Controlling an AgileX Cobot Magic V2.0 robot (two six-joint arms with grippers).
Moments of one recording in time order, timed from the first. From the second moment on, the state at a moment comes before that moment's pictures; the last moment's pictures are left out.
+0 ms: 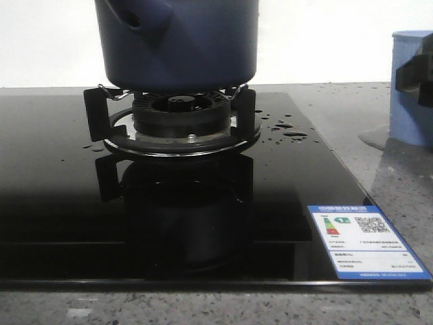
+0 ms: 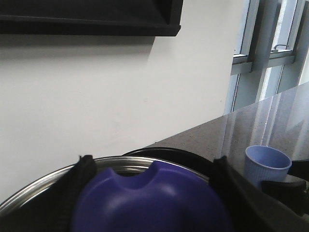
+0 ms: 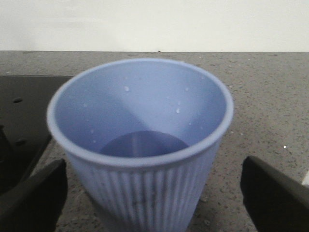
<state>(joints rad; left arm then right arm) 0.12 0.99 -0.84 -1.67 0.93 1.65 0.35 1.17 -0.34 0.73 -0.65 -0.54</state>
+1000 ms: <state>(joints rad) 0.10 0.99 -0.84 -1.67 0.94 1.66 0.24 1.38 -0.42 0.43 -0.69 -0.25</state>
